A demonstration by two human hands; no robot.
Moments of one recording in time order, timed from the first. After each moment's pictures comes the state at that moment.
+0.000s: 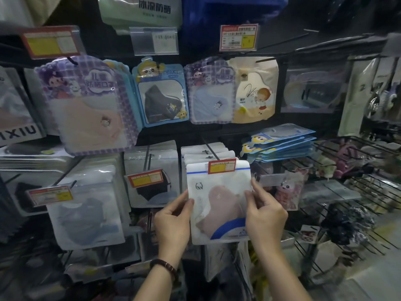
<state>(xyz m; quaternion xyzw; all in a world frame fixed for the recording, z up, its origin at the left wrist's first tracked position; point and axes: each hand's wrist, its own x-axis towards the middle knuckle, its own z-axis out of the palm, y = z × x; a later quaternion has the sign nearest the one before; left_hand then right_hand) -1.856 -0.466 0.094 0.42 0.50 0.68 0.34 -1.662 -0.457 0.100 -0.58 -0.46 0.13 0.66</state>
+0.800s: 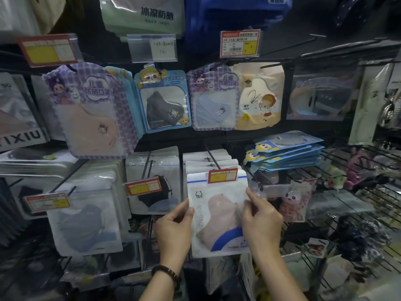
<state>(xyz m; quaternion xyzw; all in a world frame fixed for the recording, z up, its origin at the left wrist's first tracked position) -1.848 -0.447 0.088 0.41 0.55 0.66 0.30 -1.656 -0.431 0.100 -0.61 -0.52 0.10 0.59</state>
